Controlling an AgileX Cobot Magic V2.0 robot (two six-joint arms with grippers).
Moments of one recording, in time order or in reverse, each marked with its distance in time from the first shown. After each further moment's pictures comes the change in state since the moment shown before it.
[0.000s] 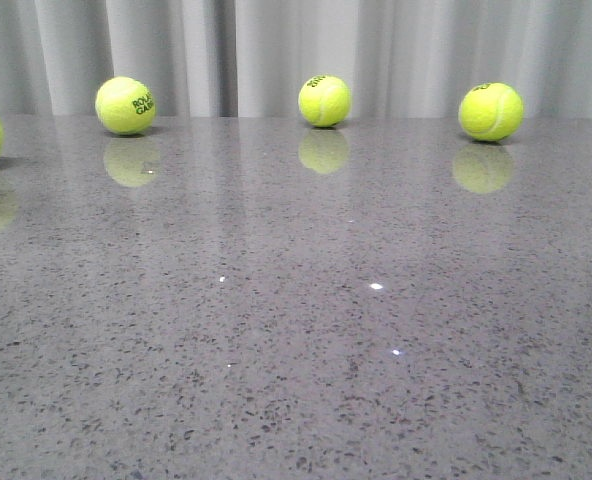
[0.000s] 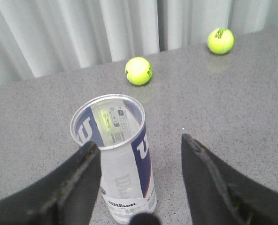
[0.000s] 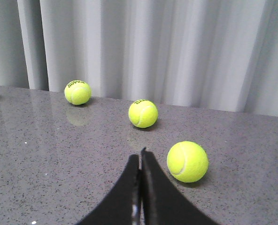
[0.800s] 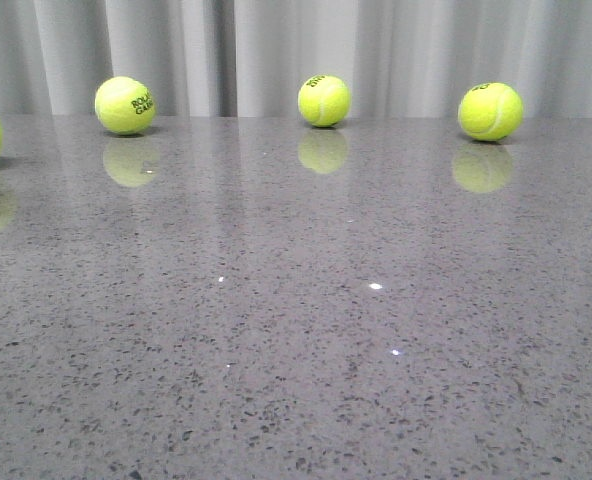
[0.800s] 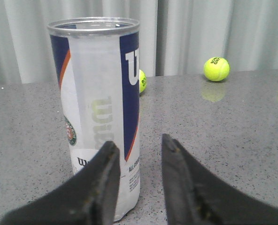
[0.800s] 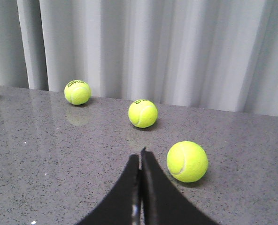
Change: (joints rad) left arm 0.000 -0.445 0.748 -0.102 -0.581 -0.011; right arm 0.000 0.000 0.000 0.000 0.000 0.000
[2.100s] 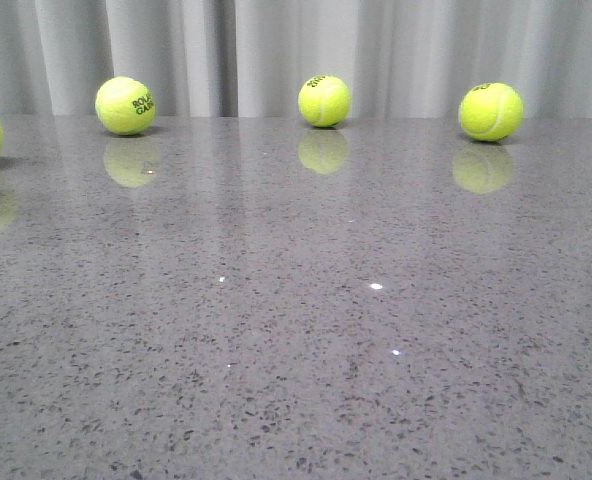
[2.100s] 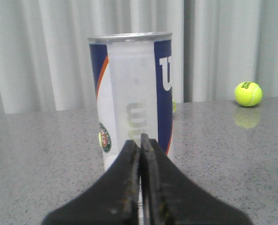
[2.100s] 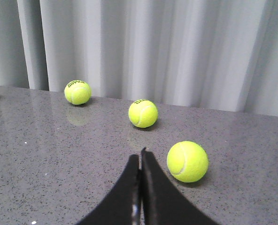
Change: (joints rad) left arm 0.075 -0.101 0.194 0.049 -0.254 0.000; right arm 0.000 0.000 0.000 0.000 0.000 0.000
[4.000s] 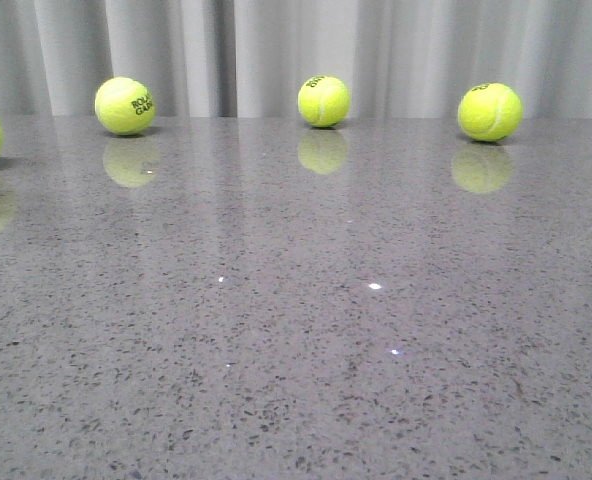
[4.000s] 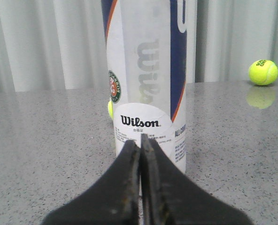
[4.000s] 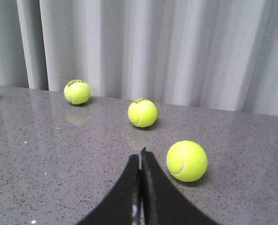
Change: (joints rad) left arm 0.029 -0.084 0.129 0.166 -0.010 -0.165; right arm 0.000 0.000 0.000 0.000 0.002 0.000
